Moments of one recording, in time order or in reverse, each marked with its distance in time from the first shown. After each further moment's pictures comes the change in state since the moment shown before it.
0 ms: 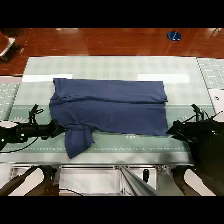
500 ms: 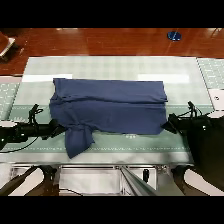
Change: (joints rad) left arm -0.001 0.000 0.007 -0.011 -0.006 0.001; right arm 0.016 -0.153 0.005 0.291 -0.165 -0.133
